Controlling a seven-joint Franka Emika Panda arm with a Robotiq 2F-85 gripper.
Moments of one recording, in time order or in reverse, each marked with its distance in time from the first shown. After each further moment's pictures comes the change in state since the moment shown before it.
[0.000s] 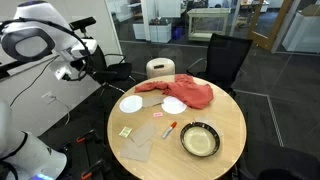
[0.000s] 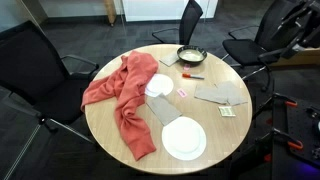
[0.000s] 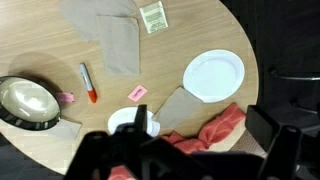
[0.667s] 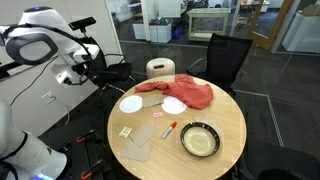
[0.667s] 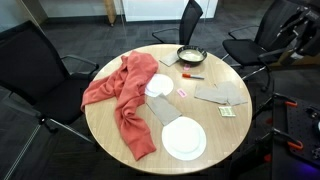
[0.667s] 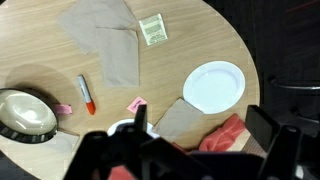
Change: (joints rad) arm 0.000 0.018 0.000 -0.021 0.000 -0.005 0.000
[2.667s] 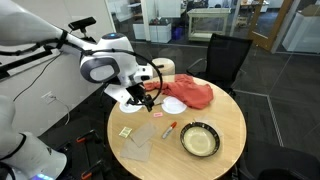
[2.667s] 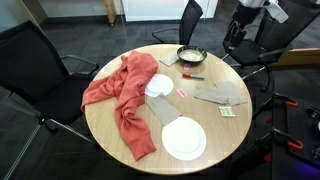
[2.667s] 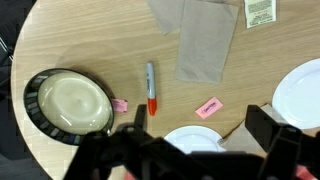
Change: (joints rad) arm -0.160 0.667 -0.185 0.332 -0.086 0.264 -0.348
